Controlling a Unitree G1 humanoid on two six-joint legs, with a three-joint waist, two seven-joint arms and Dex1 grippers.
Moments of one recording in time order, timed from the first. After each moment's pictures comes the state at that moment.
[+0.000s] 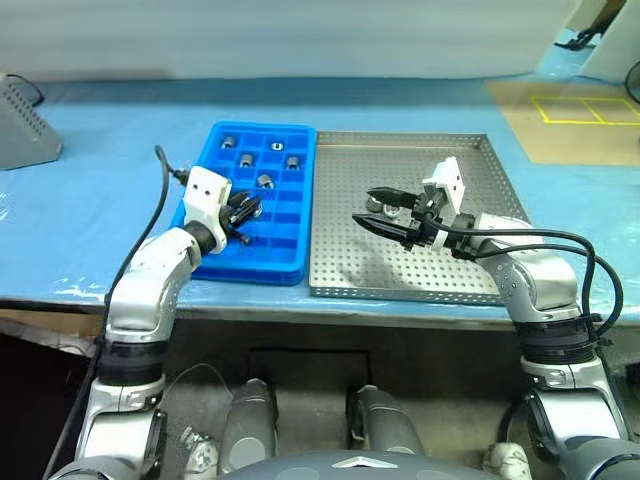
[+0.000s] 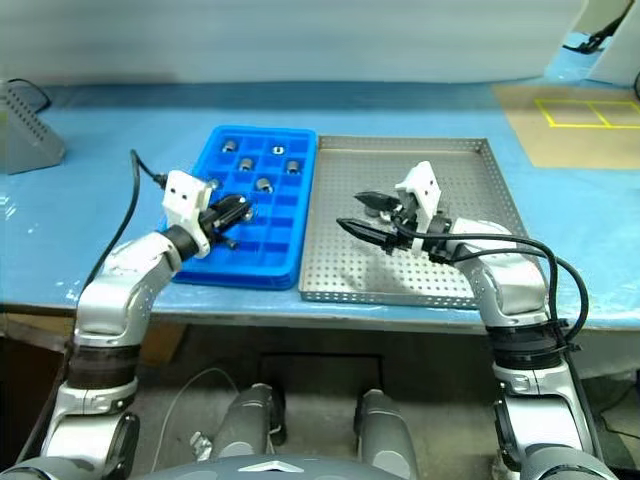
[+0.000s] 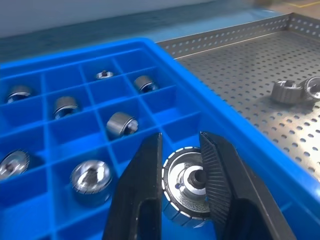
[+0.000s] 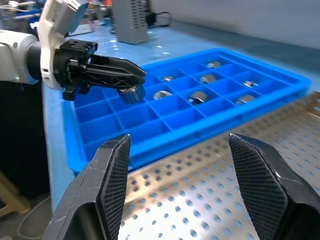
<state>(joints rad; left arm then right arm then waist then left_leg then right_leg) -0.35 0.35 0.12 -0.25 -0.24 0.63 -0.48 -0.50 -0.51 0.01 -0.08 0.45 0.50 0.94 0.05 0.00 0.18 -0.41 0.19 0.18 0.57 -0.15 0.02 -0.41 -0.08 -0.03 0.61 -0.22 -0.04</state>
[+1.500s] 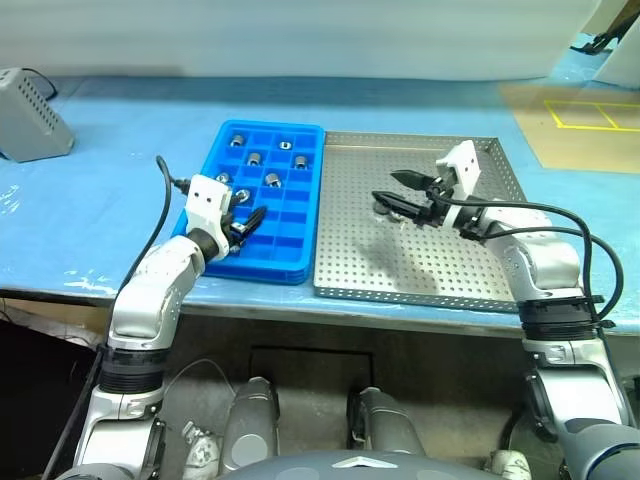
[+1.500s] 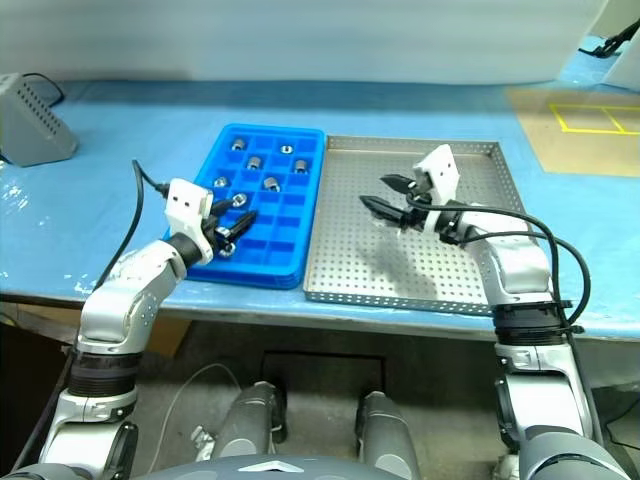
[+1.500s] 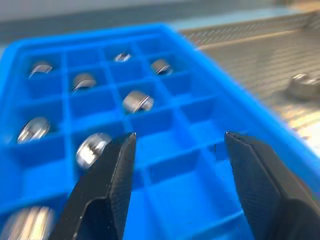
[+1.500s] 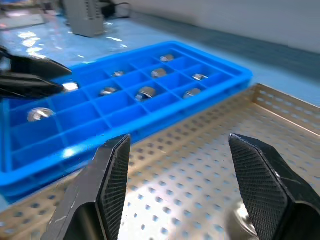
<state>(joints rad) -0.37 0.34 0.07 -0.20 -0.28 0.56 -0.45 -0.58 -0.56 -0.06 0.11 0.37 0.45 0.83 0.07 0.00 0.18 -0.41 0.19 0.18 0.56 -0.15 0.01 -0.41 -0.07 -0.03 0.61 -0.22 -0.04</state>
